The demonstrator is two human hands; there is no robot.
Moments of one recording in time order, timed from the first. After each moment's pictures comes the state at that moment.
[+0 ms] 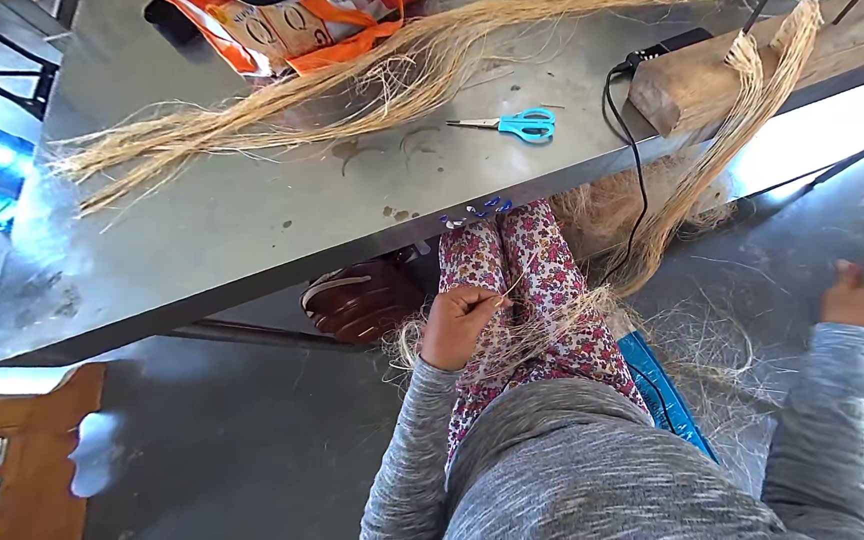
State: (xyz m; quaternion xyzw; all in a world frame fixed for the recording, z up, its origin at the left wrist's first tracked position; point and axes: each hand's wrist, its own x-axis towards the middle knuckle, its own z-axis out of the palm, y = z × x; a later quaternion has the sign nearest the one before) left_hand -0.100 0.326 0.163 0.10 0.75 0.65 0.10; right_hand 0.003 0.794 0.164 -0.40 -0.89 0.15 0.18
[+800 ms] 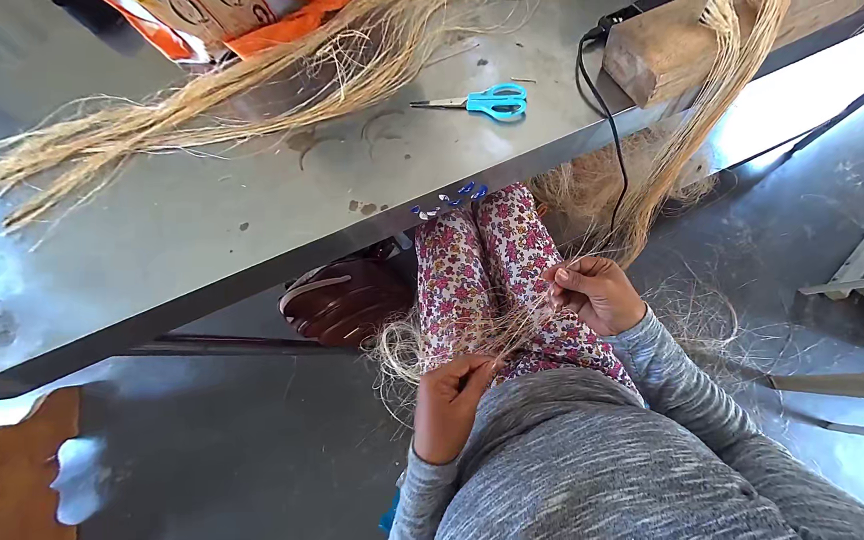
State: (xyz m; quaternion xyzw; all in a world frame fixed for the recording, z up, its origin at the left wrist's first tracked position) left_hand -0.013 0.311 0.144 0.14 0.76 0.63 0.05; right_hand -0.057 0.557 0.161 -0.07 -0.49 0.87 -0.05
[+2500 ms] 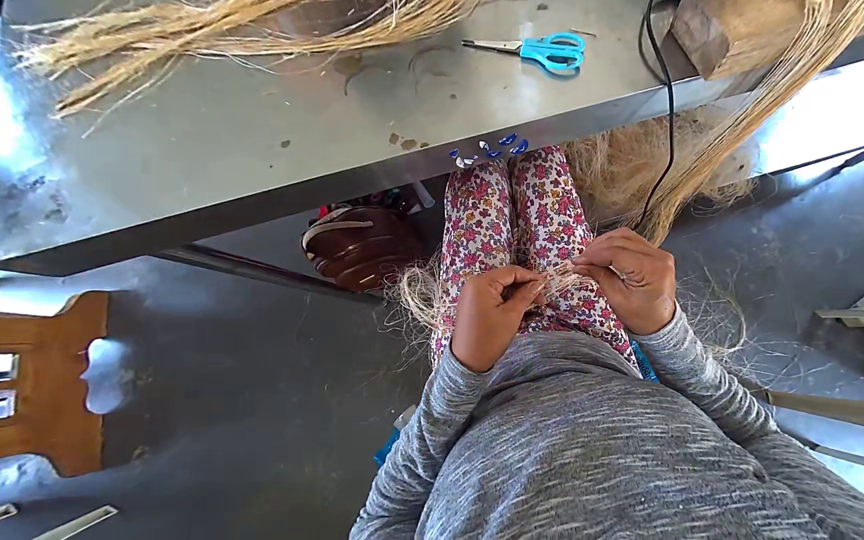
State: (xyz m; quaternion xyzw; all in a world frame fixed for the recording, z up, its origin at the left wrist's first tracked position) left_hand -0.043 0.349 0.175 0.15 0.78 0.61 0.04; right_hand -0.048 0.564 0.156 0.25 -0.80 0.47 0.29
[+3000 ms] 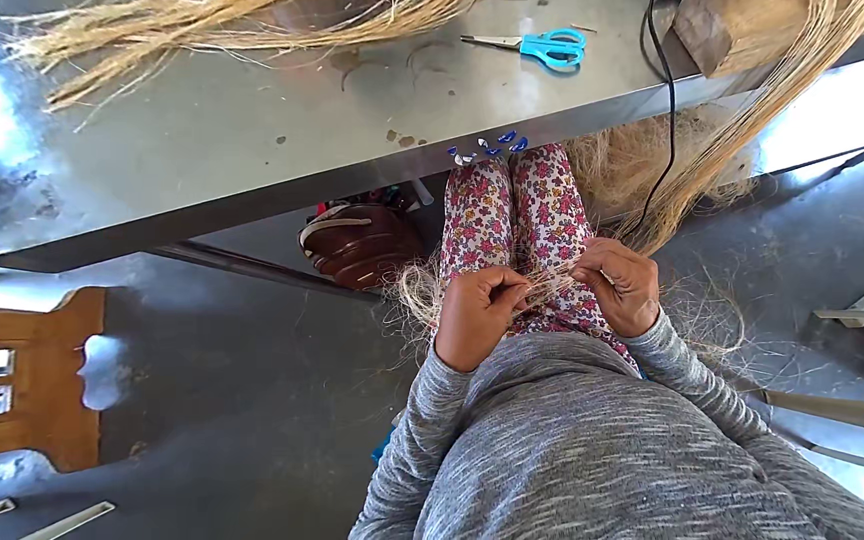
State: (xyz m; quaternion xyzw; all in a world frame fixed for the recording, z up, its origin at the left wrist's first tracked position) left_hand -0.045 0.336 0.177 0.16 0.80 0.57 0.02; right_hand -0.046 0.561 0.137 0.25 -0.80 0.46 0.28
